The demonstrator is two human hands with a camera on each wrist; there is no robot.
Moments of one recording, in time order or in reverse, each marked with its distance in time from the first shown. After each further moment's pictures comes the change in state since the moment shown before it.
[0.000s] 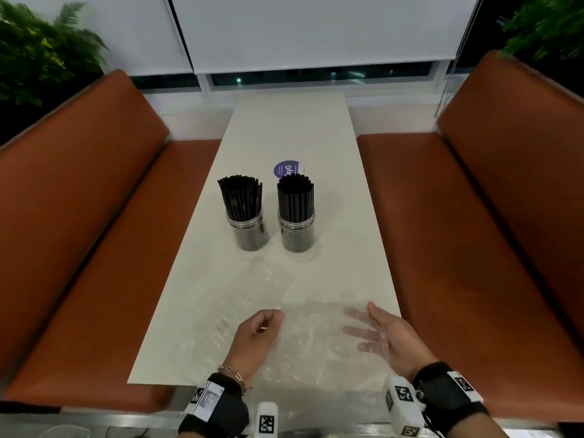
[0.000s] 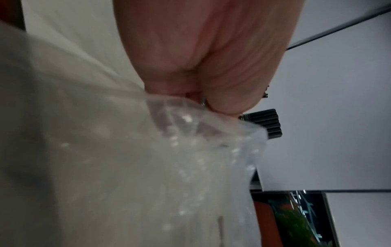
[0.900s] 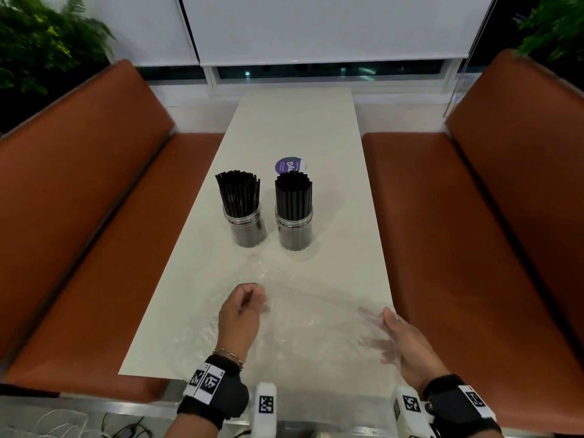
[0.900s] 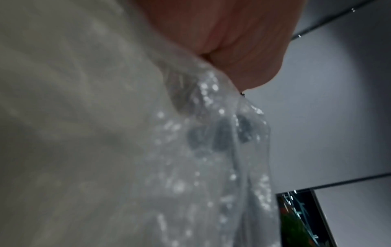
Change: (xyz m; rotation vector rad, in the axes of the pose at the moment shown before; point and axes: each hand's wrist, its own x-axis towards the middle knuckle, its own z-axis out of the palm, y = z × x) left_hand 0.018 0.020 0.009 -0.069 0.281 0.206; right_hand -0.005 -0.001 -0.033 -0.057 0.062 -0.042
